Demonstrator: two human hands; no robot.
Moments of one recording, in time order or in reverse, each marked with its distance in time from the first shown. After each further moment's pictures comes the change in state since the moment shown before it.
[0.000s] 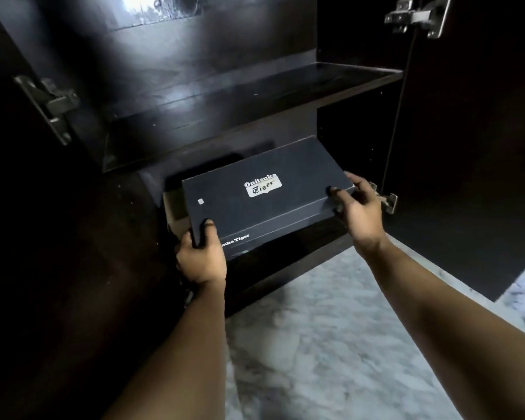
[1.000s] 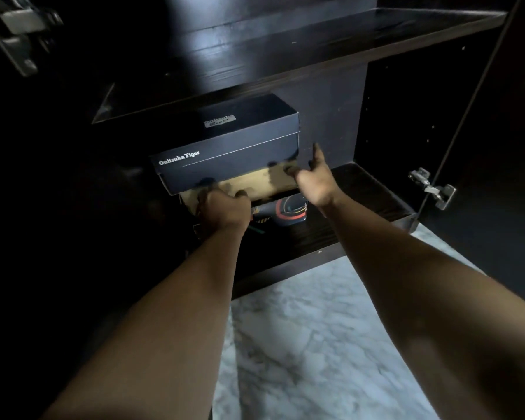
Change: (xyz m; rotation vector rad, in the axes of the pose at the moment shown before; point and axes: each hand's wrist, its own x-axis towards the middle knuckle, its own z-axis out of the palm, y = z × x) left_hand 0.053 -0.007 0.058 0.436 -0.187 0.039; right_hand 0.062 0.057 0.127 -0.277 -0.420 0.181
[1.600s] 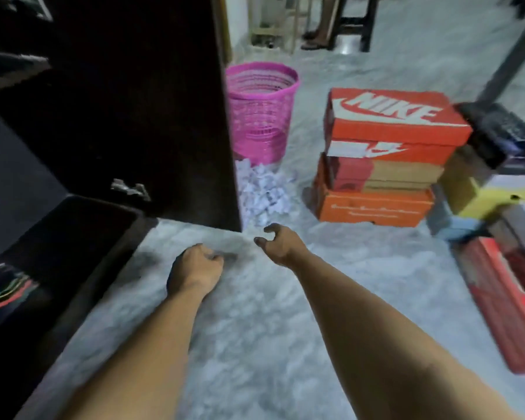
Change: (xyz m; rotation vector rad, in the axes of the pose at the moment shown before) left_hand -0.349 0.086 0.115 0.418 -1.047 0.617; right_hand -0.360 0.074 -0.310 -0.461 0.606 0.644
